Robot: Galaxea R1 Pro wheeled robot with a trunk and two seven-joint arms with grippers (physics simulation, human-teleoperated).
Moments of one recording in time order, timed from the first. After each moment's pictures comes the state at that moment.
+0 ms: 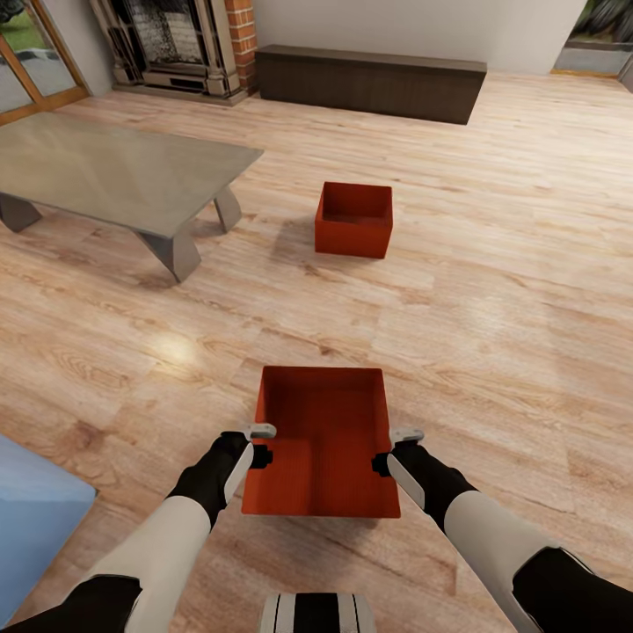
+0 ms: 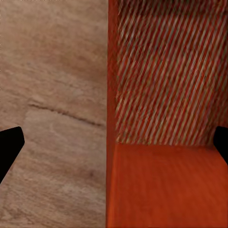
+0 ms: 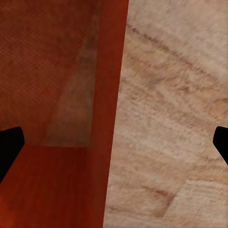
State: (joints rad) left arm -0.81 -0.16 0.00 -0.56 0.02 0.65 0.22; right arm -0.86 0.02 0.54 -0.44 -0.51 0.54 -0.34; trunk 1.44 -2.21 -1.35
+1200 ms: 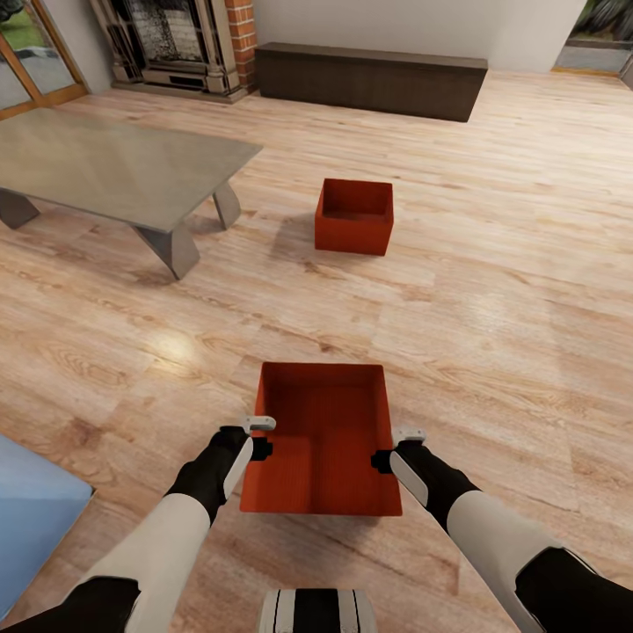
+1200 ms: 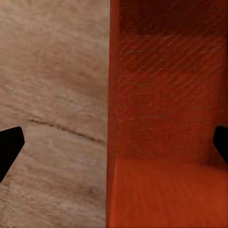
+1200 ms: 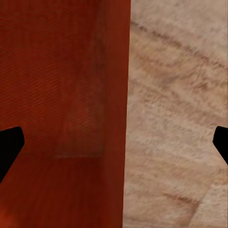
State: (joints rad) left arm -0.81 -0.16 -0.01 -0.61 0.01 0.65 0.22; right arm -0.86 0.01 0.53 -0.44 -0.60 0.49 -0.35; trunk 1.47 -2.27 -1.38
